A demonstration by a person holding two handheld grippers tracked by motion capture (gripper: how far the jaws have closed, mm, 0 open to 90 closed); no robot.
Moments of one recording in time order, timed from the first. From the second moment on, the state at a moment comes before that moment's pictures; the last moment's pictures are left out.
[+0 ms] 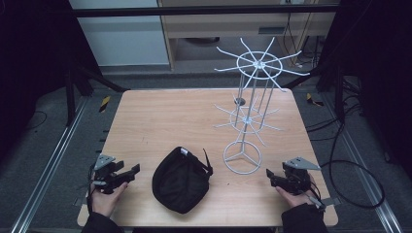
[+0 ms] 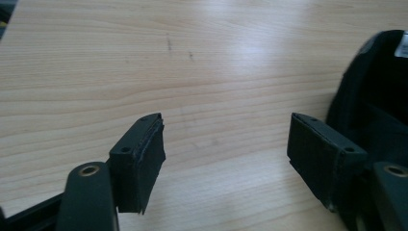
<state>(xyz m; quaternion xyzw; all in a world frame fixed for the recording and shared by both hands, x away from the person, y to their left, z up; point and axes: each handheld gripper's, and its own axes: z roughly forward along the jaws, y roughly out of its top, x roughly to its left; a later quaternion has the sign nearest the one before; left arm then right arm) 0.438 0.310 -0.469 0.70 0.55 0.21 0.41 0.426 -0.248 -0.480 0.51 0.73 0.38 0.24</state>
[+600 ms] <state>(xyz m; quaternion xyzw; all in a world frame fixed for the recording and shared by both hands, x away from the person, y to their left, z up) 0.417 0.278 -0.461 0.73 0.50 0.20 0.42 0.407 -0.212 -0.459 0.47 0.74 0.42 0.21</state>
